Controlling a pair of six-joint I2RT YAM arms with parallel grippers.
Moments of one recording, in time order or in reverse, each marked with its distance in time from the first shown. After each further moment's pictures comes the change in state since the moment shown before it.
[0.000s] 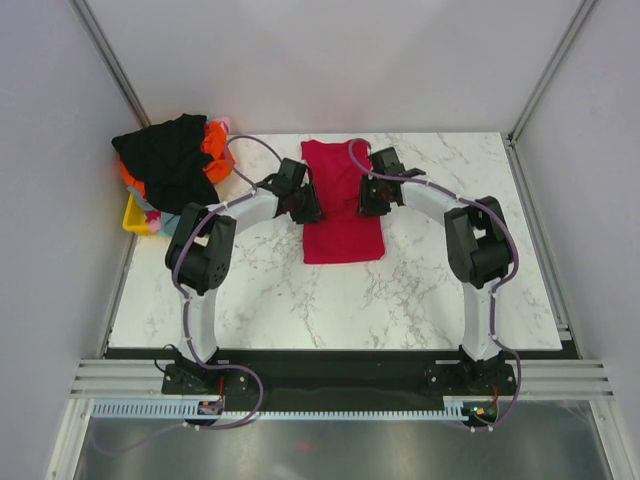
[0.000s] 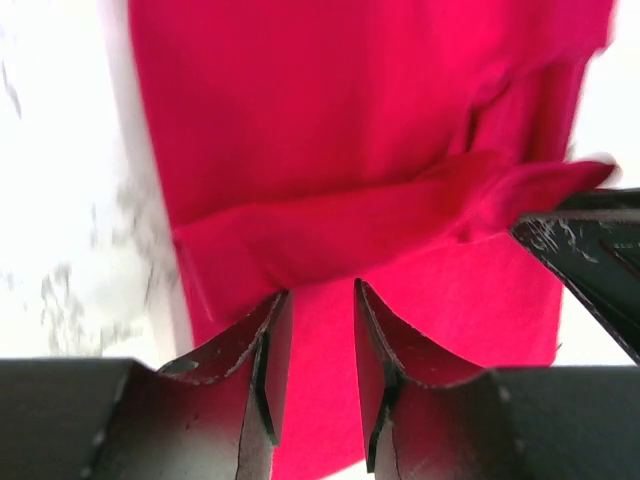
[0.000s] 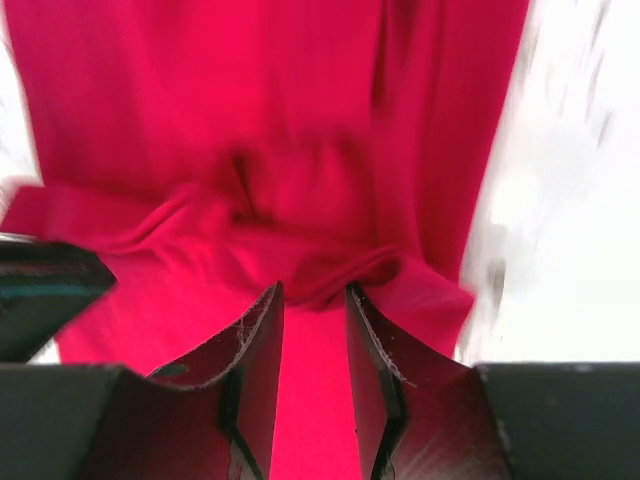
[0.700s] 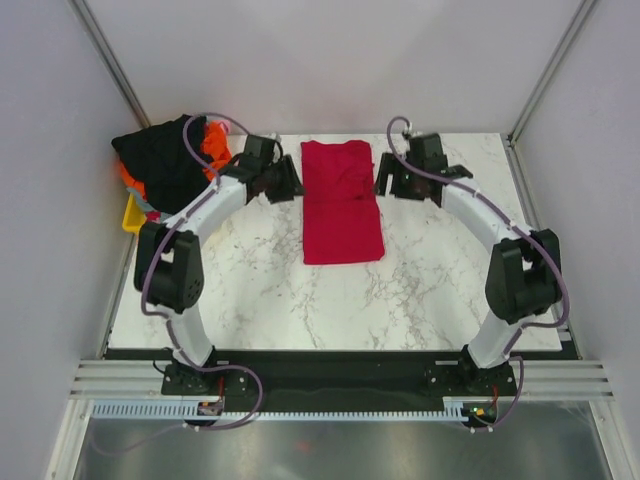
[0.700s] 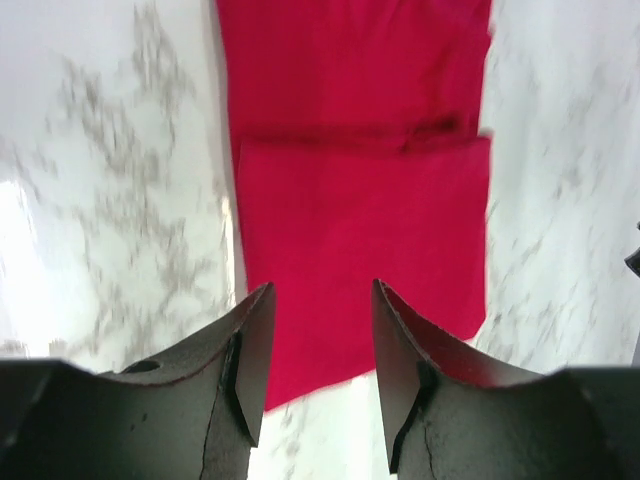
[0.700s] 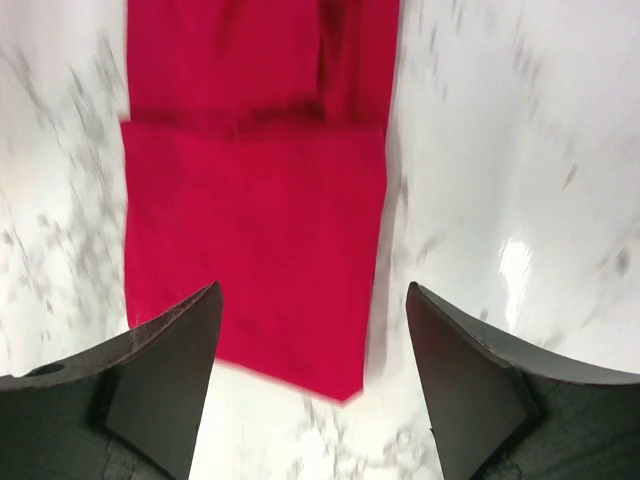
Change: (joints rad) left arm 0.113 -0.173 0.122 -0.160 0.013 0.067; right arm -0.104 -0.299 -0.048 -0.017 0.018 -0.032
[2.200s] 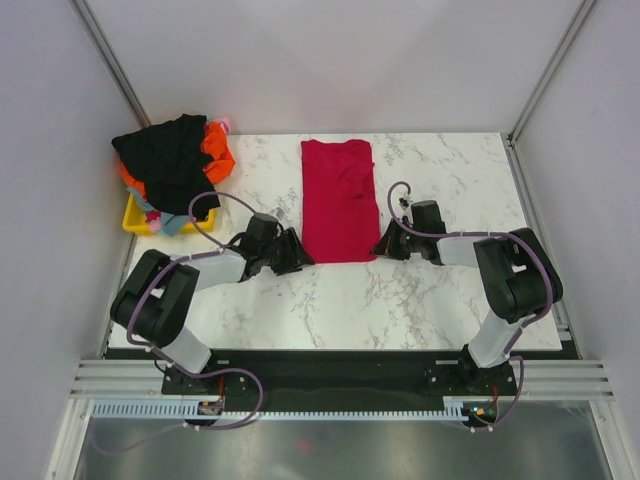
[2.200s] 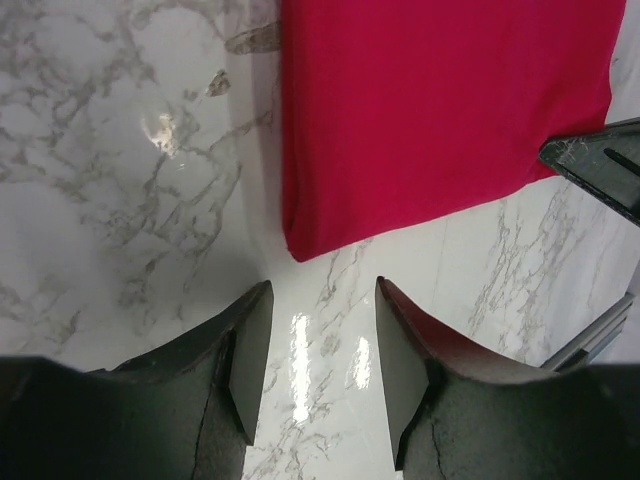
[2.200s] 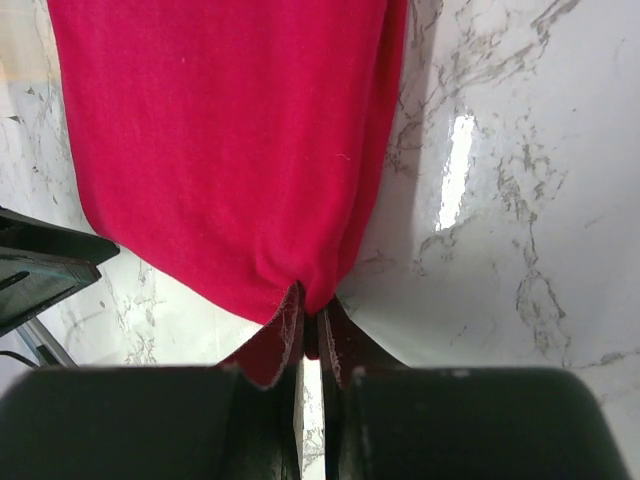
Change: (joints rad) left arm -0.109 -0.277 -0.854 0.532 0.093 -0.206; right arm 0.003 -0.029 -0.715 0.611 -0.333 0.201
